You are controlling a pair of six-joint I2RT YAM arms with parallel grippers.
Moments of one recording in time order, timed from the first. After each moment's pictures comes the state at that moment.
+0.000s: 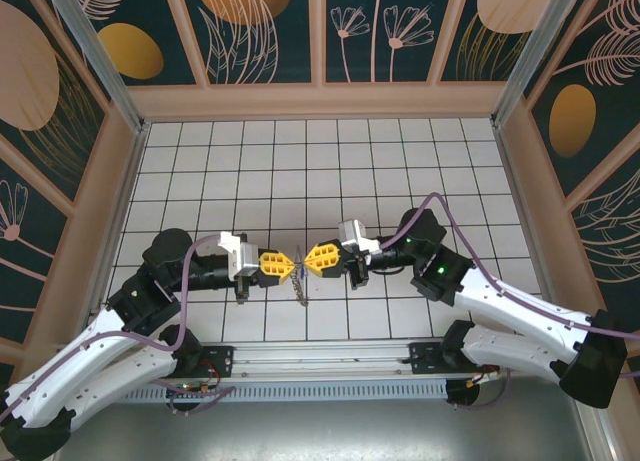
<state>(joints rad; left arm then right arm) -0.80 0.62 0.71 -0.17 0.68 0.11 0.94 0.96 0.72 0.32 -0.81 -0.08</state>
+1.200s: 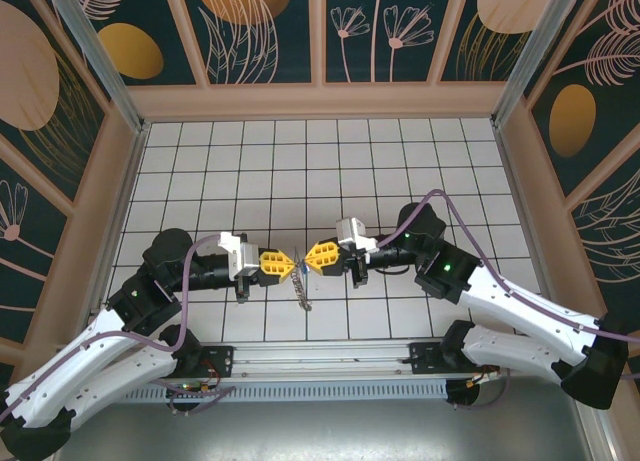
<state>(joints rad) -0.80 0.62 0.71 -0.18 0.66 0.13 0.94 0.95 0.79 0.13 -0.76 -0.14</state>
